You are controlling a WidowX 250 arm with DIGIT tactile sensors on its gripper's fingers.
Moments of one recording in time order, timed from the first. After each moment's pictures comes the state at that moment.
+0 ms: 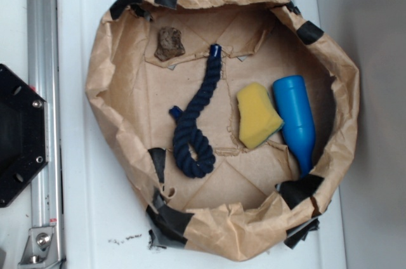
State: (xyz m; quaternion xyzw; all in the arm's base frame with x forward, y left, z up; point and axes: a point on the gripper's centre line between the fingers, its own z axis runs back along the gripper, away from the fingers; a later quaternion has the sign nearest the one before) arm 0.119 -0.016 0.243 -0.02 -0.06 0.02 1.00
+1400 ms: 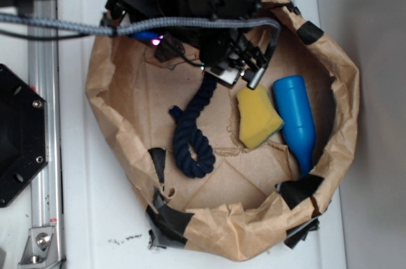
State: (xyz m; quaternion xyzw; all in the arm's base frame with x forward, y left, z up) arm 0.238 0.055 0.121 0.02 0.01 0.49 0.87
